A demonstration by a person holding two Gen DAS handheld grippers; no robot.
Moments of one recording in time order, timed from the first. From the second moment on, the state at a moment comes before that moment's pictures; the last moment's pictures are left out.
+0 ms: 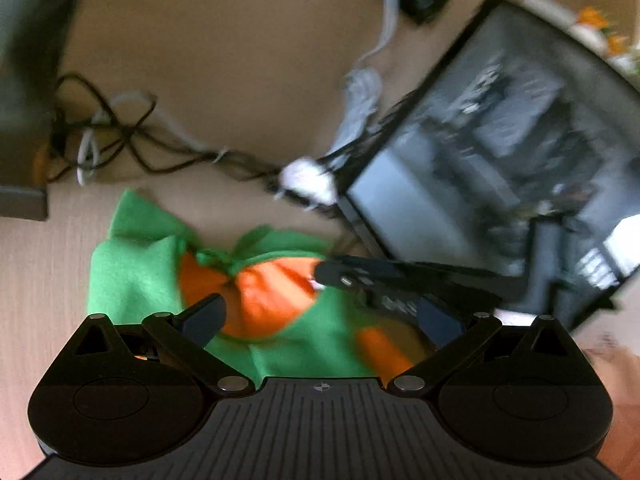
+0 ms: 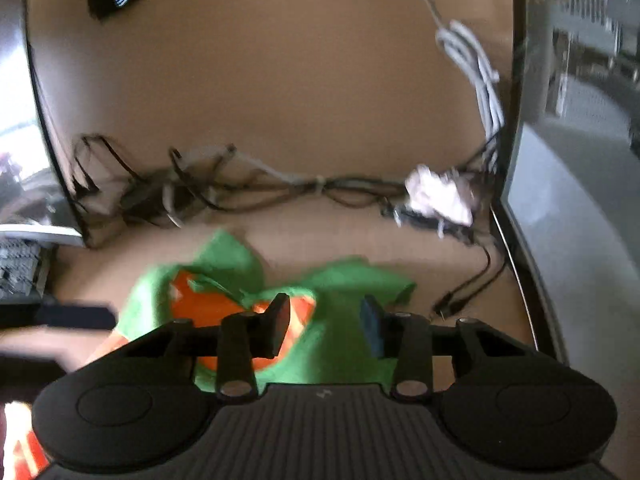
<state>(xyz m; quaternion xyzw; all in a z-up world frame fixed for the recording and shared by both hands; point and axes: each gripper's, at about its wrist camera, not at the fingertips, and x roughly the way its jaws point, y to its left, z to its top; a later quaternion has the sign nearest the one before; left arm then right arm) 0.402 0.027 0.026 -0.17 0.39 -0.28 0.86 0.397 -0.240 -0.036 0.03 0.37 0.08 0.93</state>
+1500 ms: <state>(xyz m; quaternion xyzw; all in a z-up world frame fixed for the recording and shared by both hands) 0.291 0.136 0.073 -0.22 0.39 -0.15 0.88 0.321 -0.148 0.002 -0.15 0.33 0.29 0.89</state>
